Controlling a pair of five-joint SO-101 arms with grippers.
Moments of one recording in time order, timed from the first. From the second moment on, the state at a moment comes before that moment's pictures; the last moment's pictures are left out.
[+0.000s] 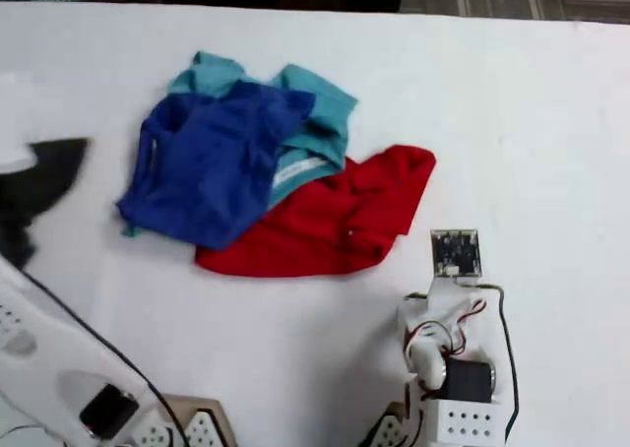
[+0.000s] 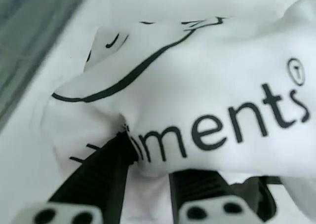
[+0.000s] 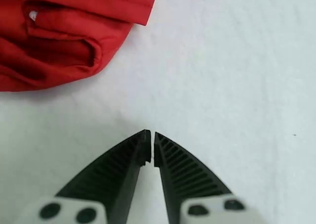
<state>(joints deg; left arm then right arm) -59.6 44.7 -78.5 89.7 -19.8 0.6 -102.6 96.5 70.8 6.1</state>
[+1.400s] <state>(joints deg) -27.4 31.7 -56.9 101.3 -11.6 0.6 -102.6 96.5 70.8 6.1</state>
